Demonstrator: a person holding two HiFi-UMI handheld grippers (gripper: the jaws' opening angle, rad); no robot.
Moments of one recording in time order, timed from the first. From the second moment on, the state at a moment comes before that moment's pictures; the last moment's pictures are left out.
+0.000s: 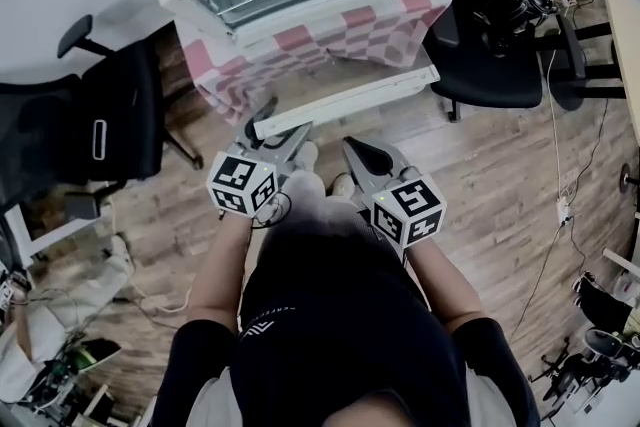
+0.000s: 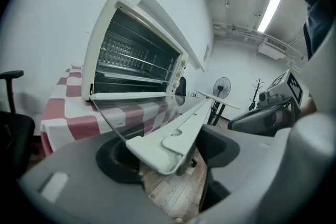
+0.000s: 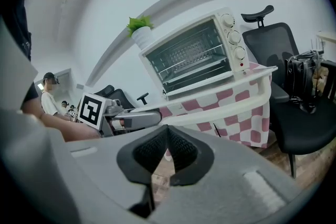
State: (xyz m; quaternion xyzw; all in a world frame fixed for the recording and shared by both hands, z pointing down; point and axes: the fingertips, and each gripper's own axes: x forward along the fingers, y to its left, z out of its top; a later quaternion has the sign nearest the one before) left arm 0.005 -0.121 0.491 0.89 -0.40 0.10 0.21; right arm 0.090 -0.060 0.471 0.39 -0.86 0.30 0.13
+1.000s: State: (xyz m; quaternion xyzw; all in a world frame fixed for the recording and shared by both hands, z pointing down) left arm -0.017 -0.172 0.402 0.85 -0.41 0.00 0.33; right arm 0.069 -0.121 0.392 0.37 -0.90 0.22 0.08
